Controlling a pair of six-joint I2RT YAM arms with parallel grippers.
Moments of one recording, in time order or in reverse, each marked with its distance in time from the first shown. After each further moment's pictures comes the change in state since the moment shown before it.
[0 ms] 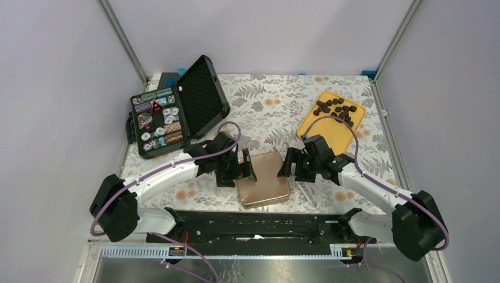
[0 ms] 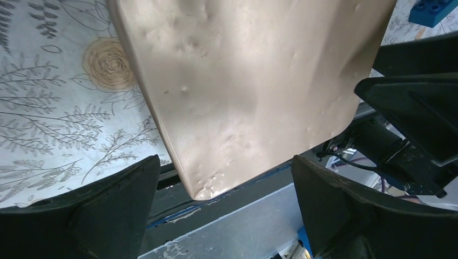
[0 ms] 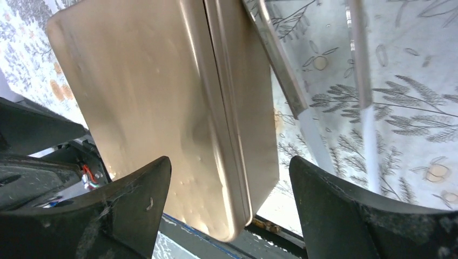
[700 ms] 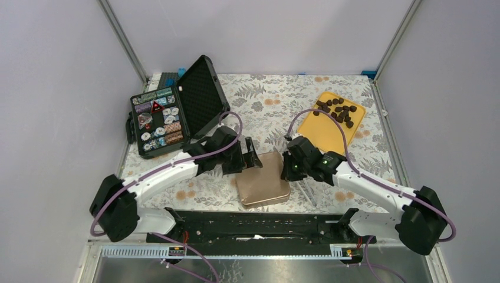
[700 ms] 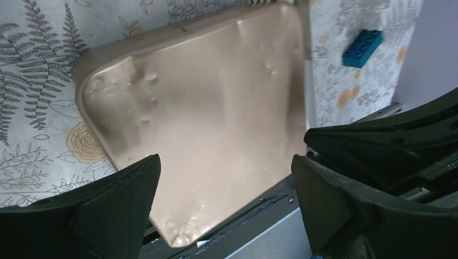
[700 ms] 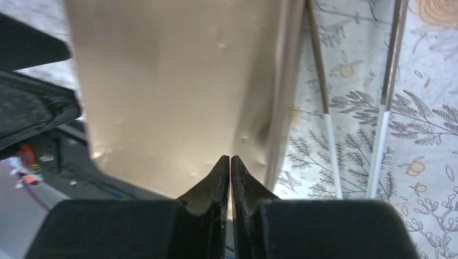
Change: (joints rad) left arm 0.002 -0.025 0.039 0.167 -0.106 0.053; right arm 0.228 -0.019 0.185 -0.188 0.240 -0.124
